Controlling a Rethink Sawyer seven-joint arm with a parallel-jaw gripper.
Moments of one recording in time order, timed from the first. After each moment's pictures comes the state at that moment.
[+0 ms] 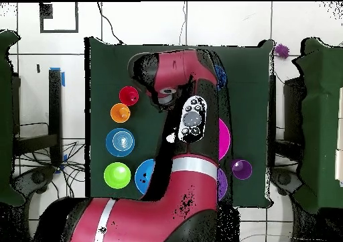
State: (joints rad) arm -0.07 -0.37 -0.12 1.01 -0.27 1.27 1.53
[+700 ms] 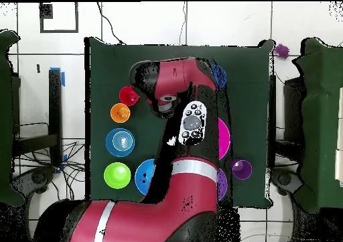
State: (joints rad) arm -0.07 -0.38 -0.12 1.09 -0.27 1.27 1.53
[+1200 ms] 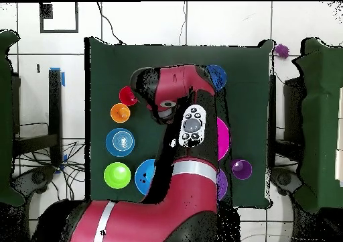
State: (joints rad) arm -0.07 -0.38 -0.12 1.14 -0.27 1.27 1.53
